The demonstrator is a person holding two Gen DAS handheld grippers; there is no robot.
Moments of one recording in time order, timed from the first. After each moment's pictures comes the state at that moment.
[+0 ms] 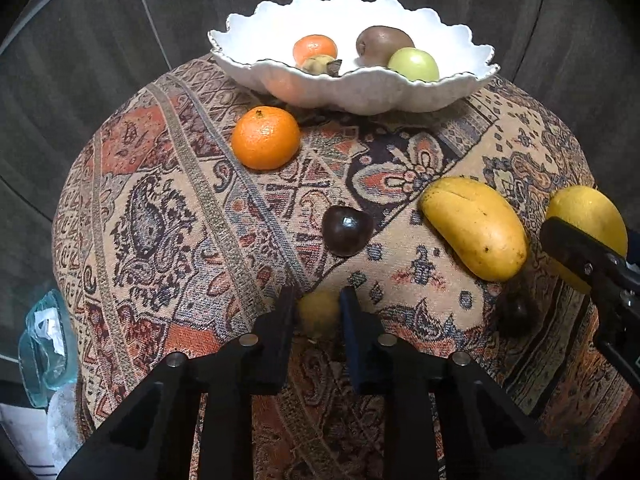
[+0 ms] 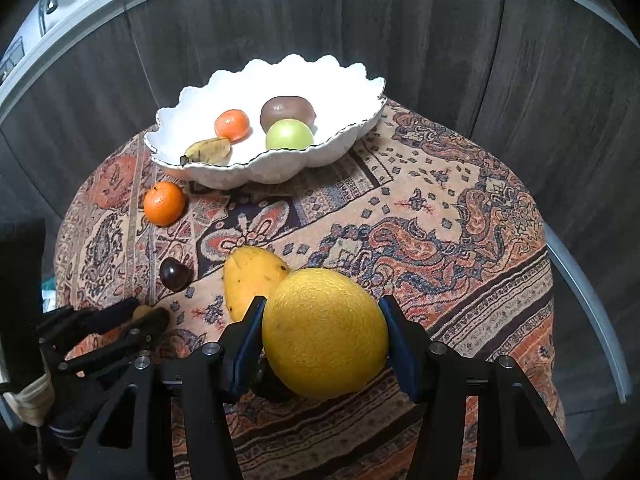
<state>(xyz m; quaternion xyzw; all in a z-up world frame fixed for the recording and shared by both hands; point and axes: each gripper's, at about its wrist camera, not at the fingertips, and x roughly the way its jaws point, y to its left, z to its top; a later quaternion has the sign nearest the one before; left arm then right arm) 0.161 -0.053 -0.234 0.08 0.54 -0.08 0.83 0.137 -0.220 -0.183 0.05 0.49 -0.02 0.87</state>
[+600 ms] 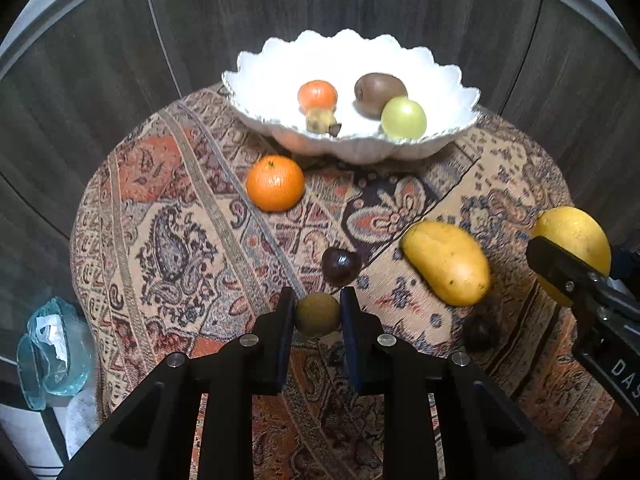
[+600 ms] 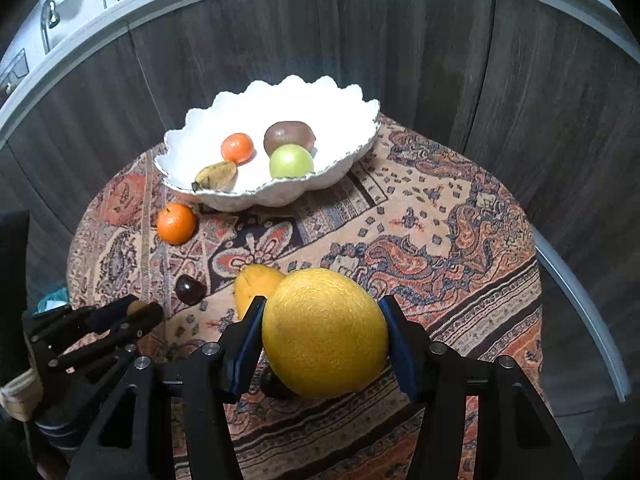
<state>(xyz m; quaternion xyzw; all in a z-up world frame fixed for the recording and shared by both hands) 0.158 -0.049 -0.191 0.06 0.52 -0.09 0.85 0.132 -0.224 -0.154 0.06 0.47 -0.02 0.88</state>
